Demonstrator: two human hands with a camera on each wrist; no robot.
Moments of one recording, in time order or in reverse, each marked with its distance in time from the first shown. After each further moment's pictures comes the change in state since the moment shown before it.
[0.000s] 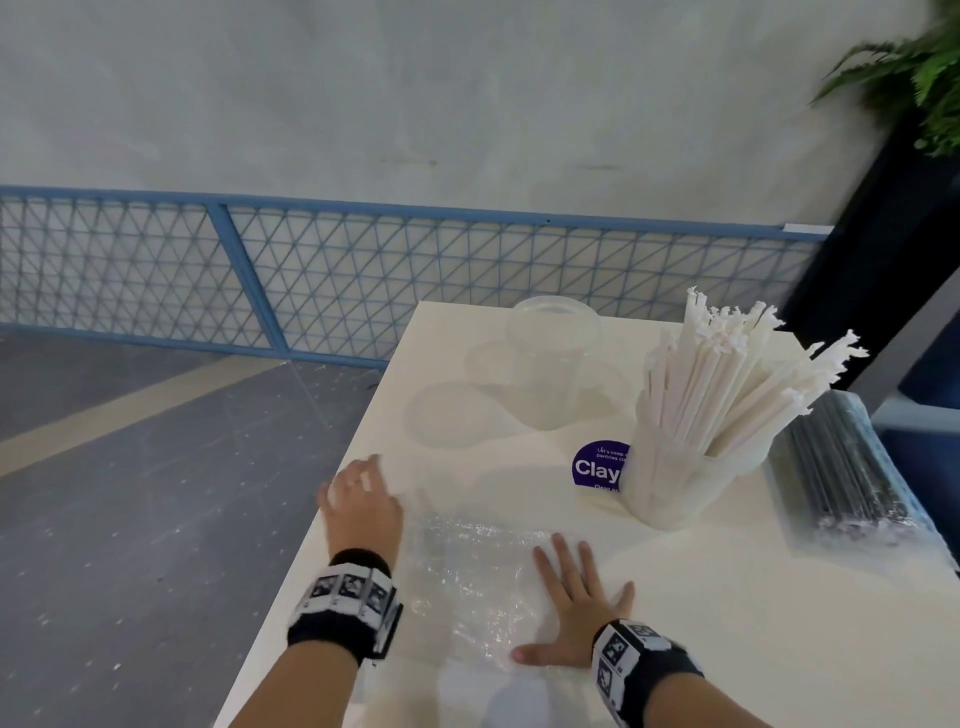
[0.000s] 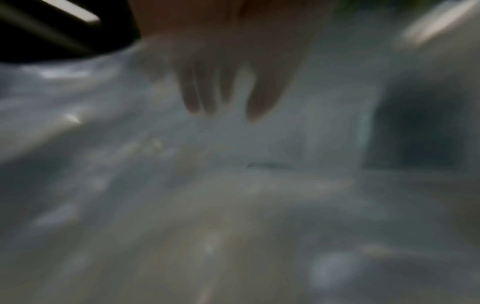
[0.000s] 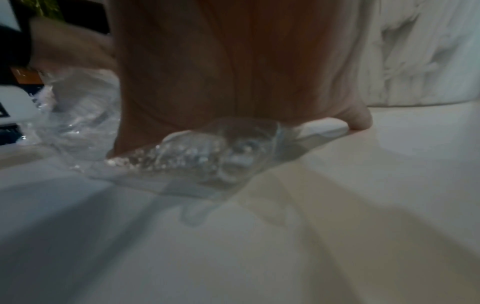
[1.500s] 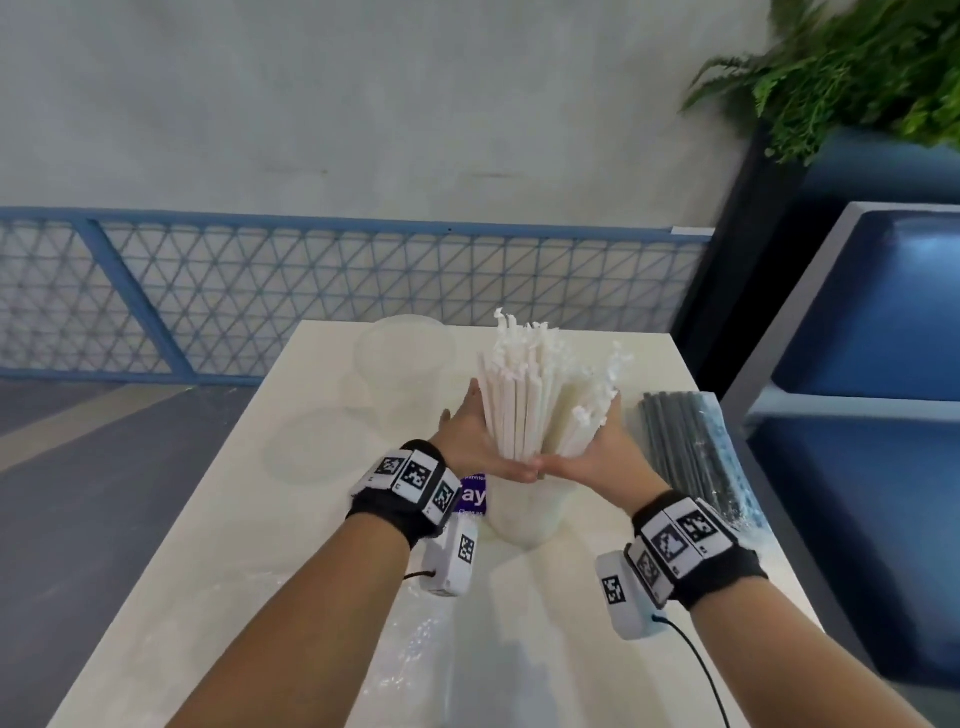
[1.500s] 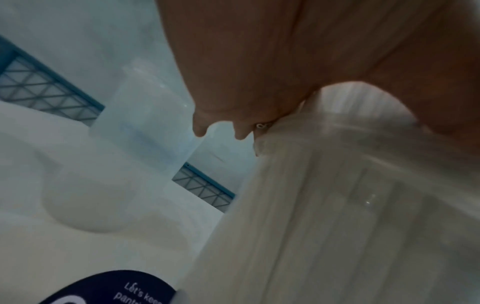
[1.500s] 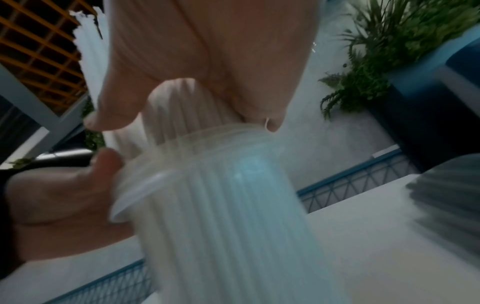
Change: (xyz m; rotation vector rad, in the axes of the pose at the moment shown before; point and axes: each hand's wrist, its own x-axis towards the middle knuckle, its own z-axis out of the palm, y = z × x) left_hand 0.050 0.281 -0.023 -0.607 -0.689 0.410; right_hand -0.060 0.164 -0.173 0.894 0.830 -0.269
